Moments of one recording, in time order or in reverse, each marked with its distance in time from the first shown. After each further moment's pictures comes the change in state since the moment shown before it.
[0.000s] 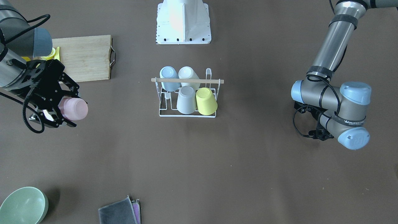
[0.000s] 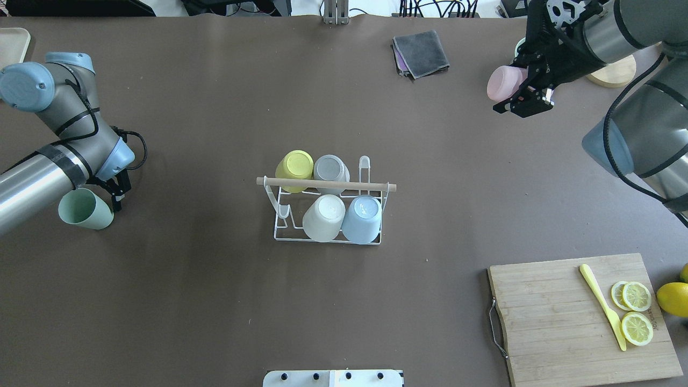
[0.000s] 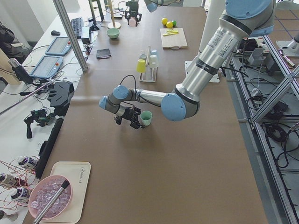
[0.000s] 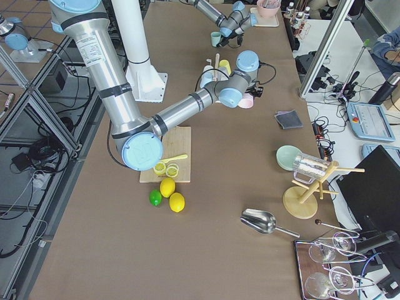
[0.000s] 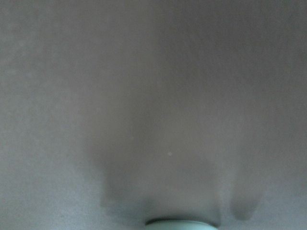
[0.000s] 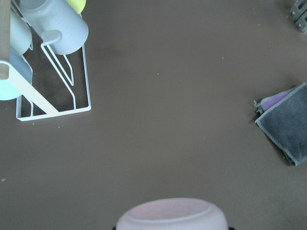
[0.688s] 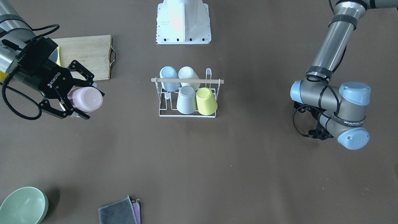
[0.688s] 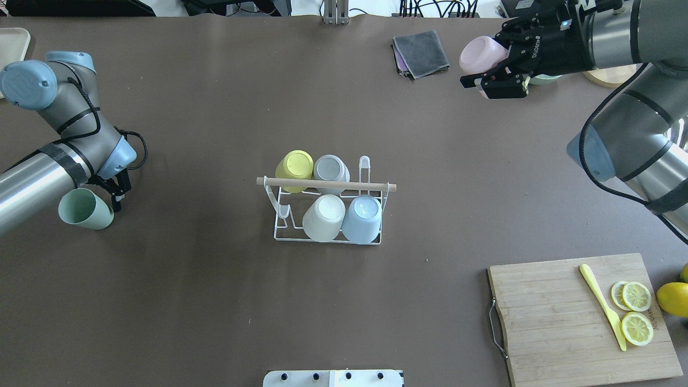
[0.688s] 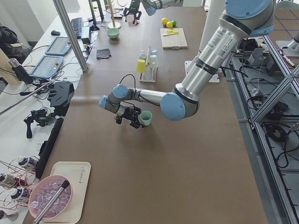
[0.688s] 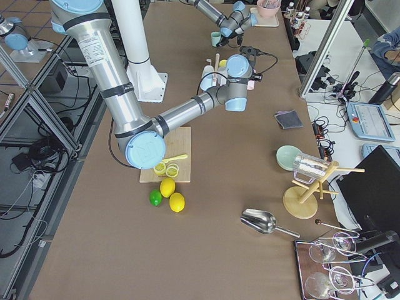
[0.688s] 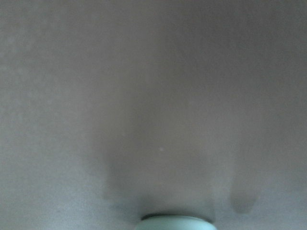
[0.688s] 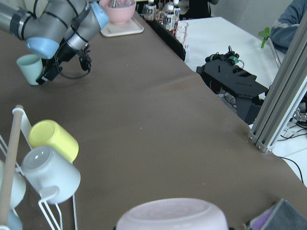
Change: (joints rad) left arm 0.000 -0.006 -0.001 0.035 0.000 0.014; right arm -0.050 0.022 -0.050 0.577 -0.143 0.551
